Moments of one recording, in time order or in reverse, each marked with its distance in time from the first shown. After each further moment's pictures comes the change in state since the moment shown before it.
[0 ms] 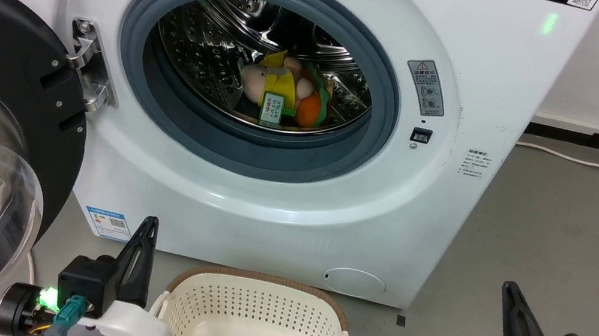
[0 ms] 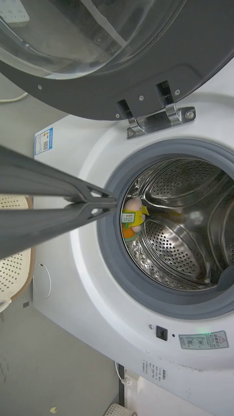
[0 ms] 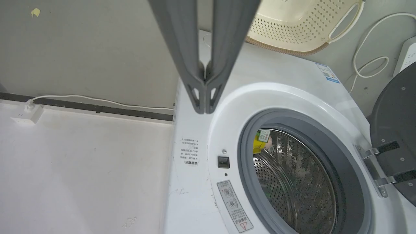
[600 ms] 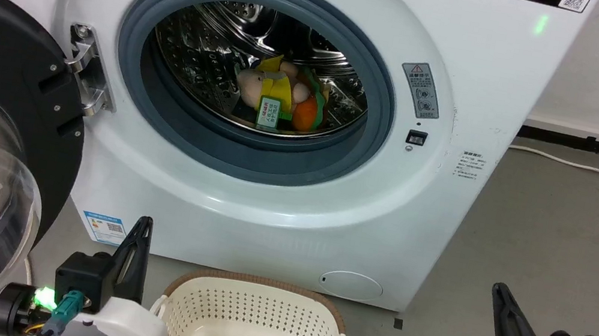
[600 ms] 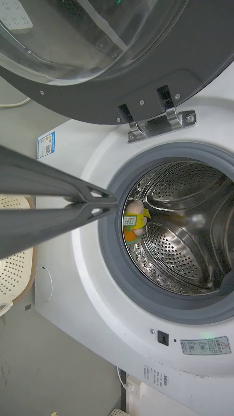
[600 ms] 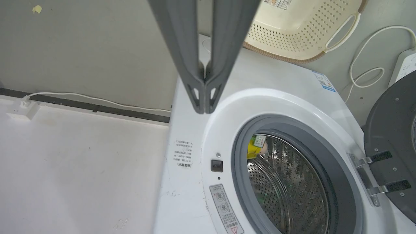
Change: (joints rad) left arm 0.000 -0.009 0.025 -0.006 0.017 -0.004 0.035; right arm 0.000 0.000 0.008 -0.006 -0.024 0.000 0.035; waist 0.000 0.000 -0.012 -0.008
